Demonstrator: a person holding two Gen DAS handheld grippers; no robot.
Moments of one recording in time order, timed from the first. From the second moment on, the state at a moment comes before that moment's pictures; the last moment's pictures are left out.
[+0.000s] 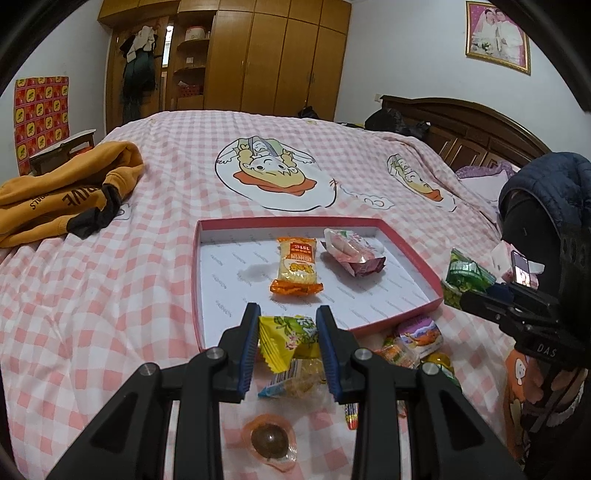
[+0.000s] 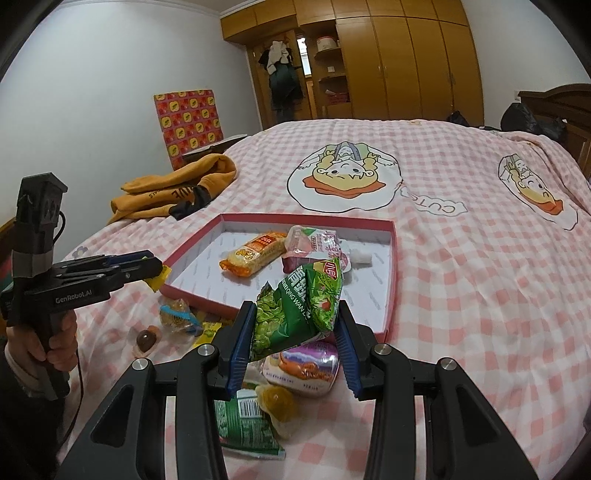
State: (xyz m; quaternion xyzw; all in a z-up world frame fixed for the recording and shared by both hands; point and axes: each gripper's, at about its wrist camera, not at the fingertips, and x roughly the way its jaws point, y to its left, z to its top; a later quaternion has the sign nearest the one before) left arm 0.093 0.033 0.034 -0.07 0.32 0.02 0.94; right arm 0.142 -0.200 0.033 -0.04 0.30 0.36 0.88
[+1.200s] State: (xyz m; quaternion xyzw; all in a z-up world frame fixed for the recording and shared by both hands) left arm 0.147 0.048 0.012 -0.07 0.34 0.03 0.94; right arm 0.191 -0.173 -0.003 -0.03 0.34 0.36 0.87
